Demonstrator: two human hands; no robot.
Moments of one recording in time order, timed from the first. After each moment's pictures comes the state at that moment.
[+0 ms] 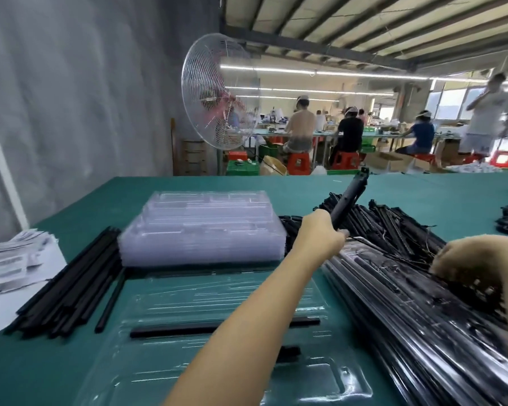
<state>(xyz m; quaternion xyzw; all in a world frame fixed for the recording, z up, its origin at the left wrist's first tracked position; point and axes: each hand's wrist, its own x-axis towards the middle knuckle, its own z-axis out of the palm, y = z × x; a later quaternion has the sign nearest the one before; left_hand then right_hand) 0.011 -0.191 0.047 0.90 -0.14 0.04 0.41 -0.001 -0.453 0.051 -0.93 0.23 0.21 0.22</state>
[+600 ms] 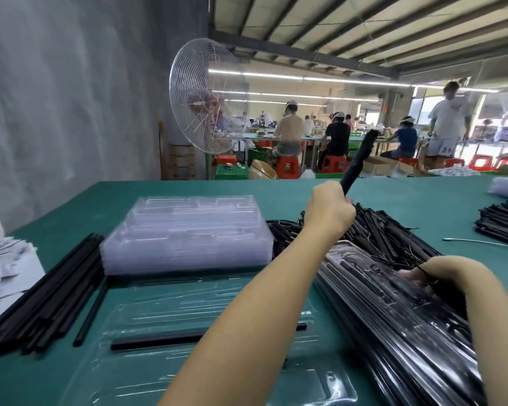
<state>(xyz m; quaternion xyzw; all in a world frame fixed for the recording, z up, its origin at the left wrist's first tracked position) 0.012 -0.220 0.090 0.86 -0.17 0.15 0.46 -0.006 -0.443 0.025 -0.87 0.30 0.17 0.36</state>
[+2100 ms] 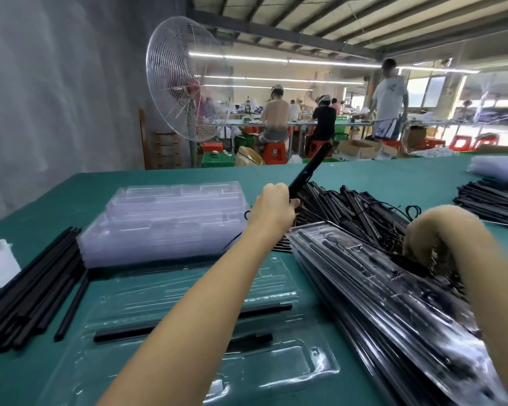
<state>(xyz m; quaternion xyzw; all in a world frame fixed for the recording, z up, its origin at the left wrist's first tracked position) 0.029 -0.169 0.057 0.92 -0.16 0.18 0.31 -0.004 -0.414 0.074 -0.94 0.17 0.28 -0.13</state>
